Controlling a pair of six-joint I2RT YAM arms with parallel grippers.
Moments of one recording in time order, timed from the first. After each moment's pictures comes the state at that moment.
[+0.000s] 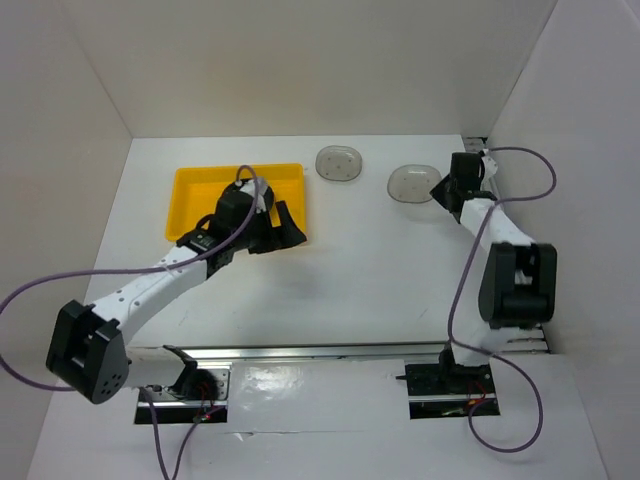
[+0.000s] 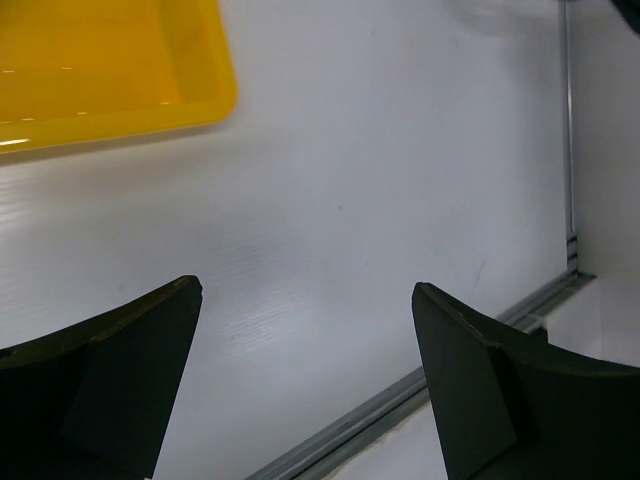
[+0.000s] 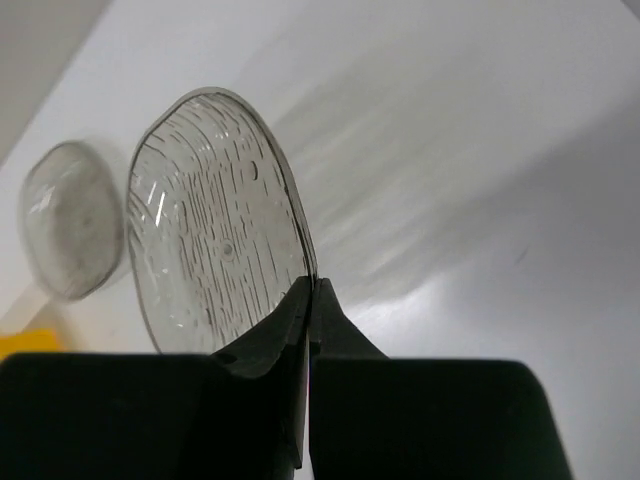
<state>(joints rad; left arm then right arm) -0.47 1.25 0.91 -0.26 0.15 -0.67 -0.07 1.71 1.15 -0.15 0.15 0.70</state>
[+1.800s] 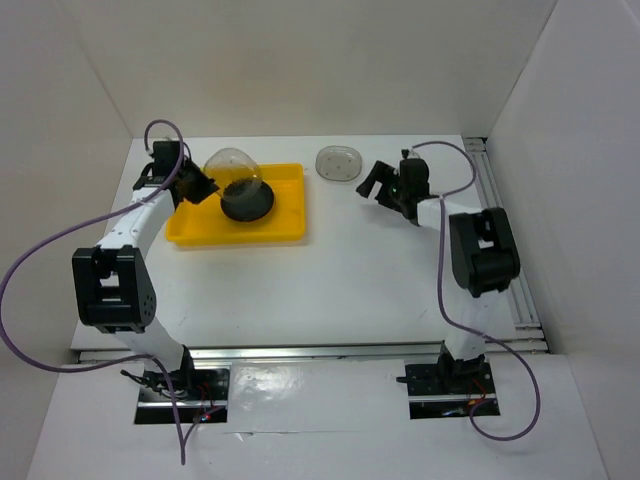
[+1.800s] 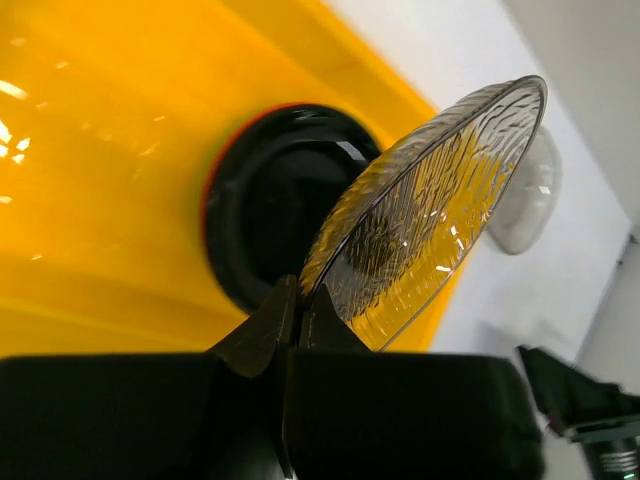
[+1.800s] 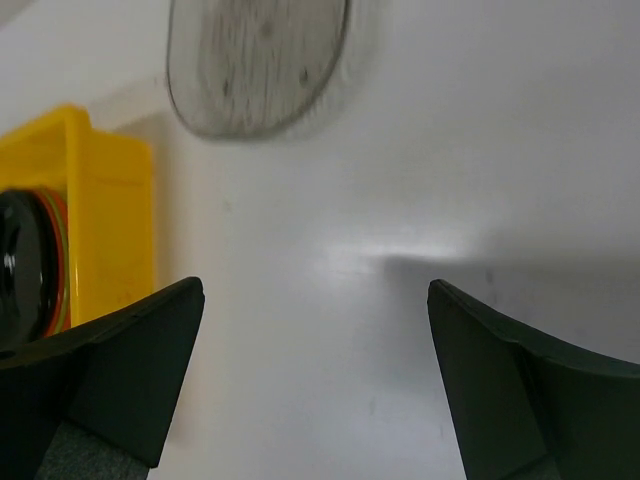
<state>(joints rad) 0.02 1.64 1.32 -0.37 0.08 -0.80 0.17 1.86 1.08 0.23 -0.19 0.58</state>
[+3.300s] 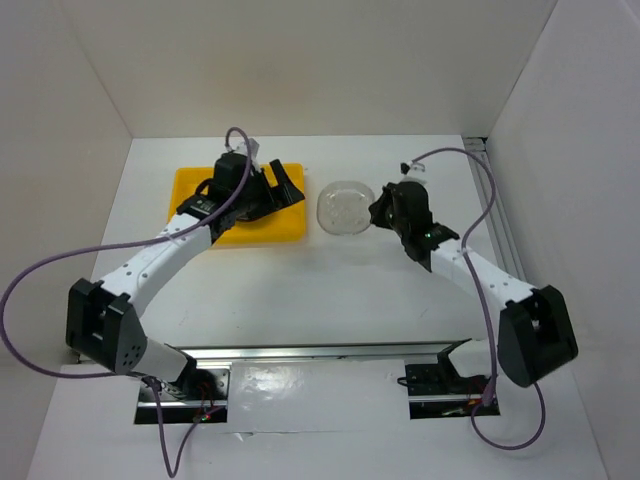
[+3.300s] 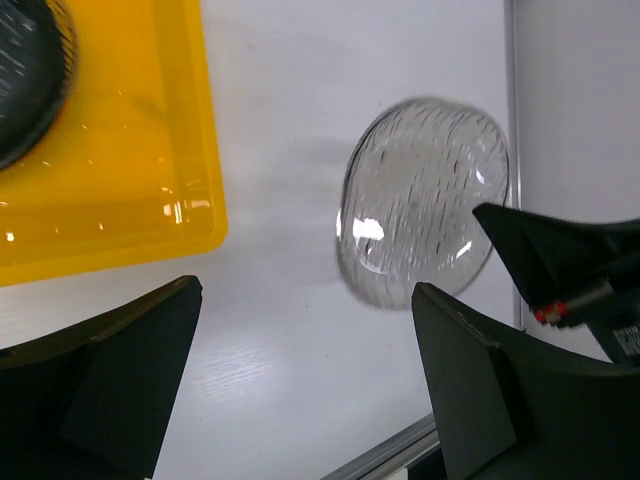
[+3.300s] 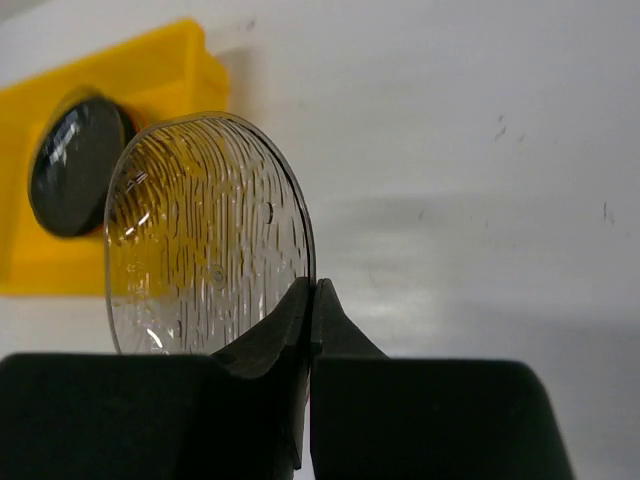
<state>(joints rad) -0.40 1.41 1.22 -0.33 0.10 -0.73 0.42 1.37 0.92 0.02 0.20 0.56</state>
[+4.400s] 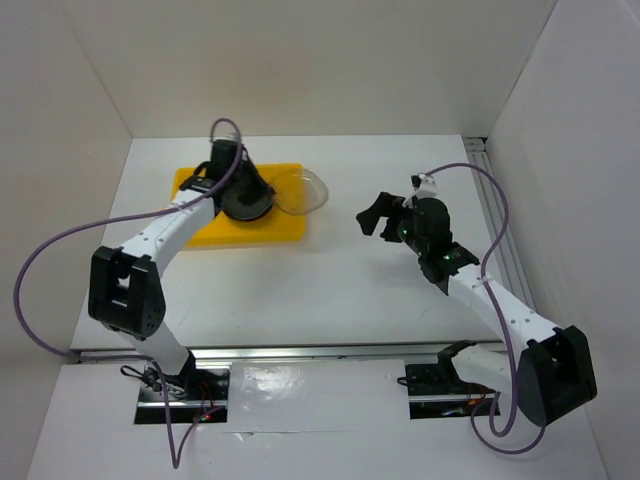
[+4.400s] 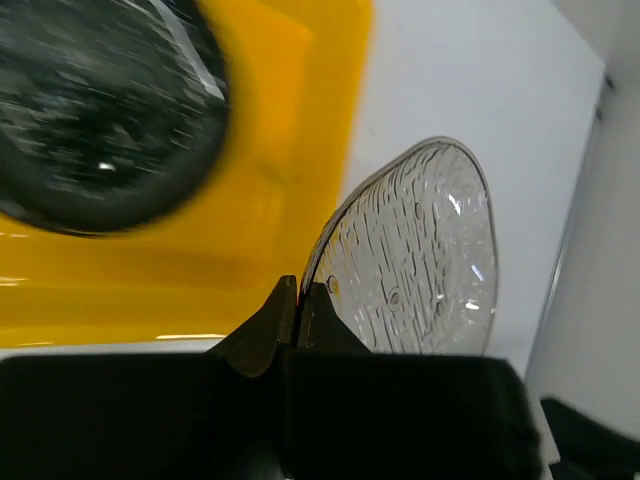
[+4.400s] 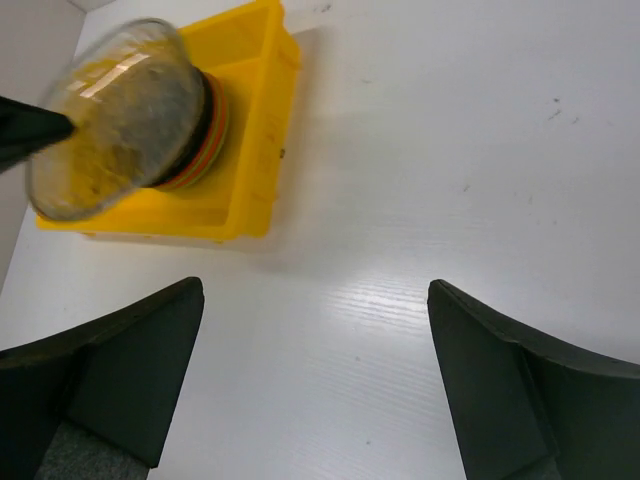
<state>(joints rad) -0.31 1.65 1.36 -0.37 0.11 -0.80 0.39 1.12 0.72 0.07 -0.03 0.55</state>
